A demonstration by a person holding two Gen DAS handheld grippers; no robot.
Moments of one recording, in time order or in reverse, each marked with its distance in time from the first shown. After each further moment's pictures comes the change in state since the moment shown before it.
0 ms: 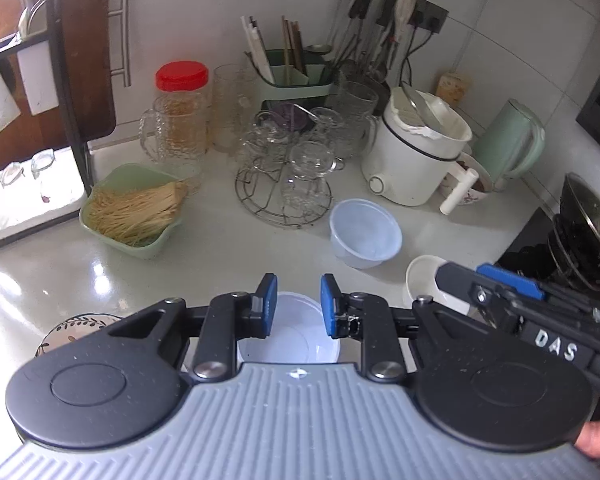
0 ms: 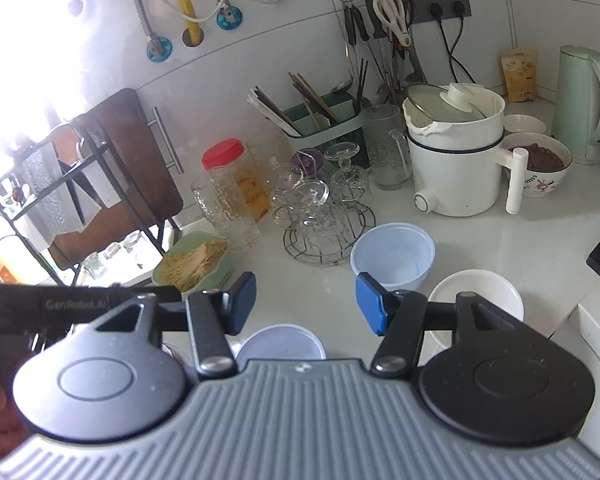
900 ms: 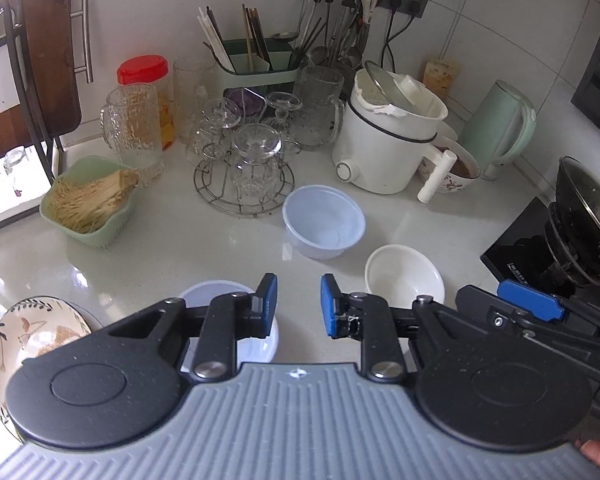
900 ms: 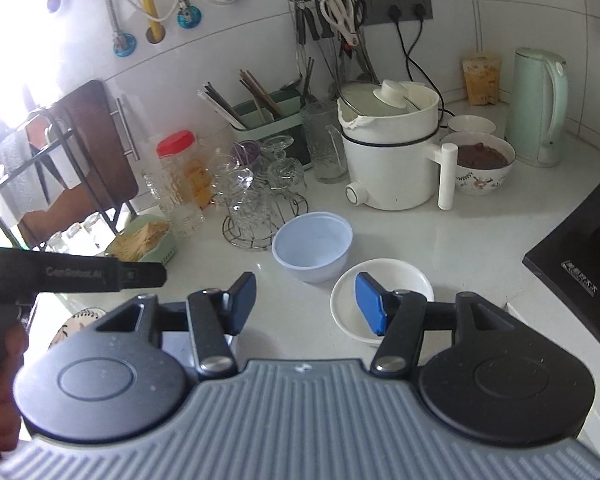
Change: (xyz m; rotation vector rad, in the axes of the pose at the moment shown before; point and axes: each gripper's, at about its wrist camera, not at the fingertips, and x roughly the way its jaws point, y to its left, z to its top) left arm 0.031 -0.073 -0.020 0.002 -0.003 0.015; right arm -0.030 -0.070 -0.018 -0.033 0.008 -0.078
